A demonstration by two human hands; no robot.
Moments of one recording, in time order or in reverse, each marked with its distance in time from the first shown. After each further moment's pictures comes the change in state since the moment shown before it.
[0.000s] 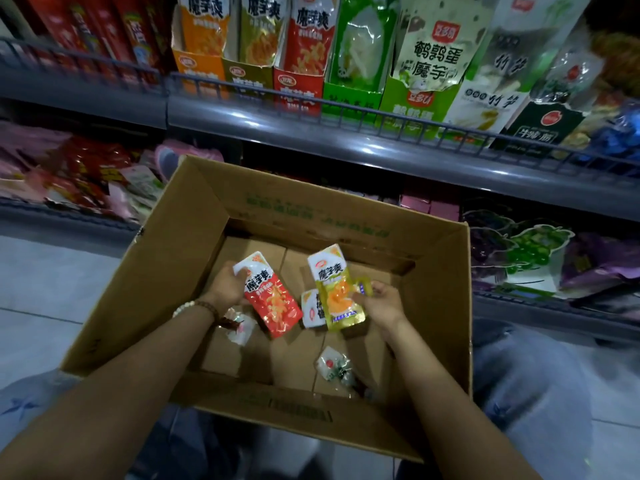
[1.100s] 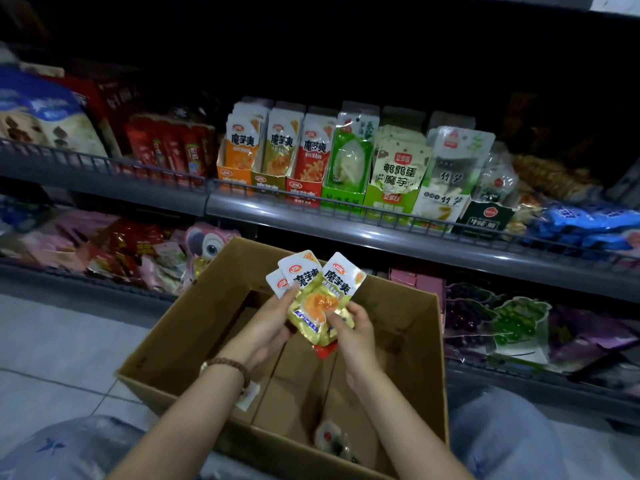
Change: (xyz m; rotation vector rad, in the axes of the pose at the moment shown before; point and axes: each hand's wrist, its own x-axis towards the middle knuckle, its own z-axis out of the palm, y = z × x) left_hand -0.111 0.115 0.024 -0.672 -0.397 0.063; right_hand -0.092 -0.085 0.029 0.381 -0.048 -0.224
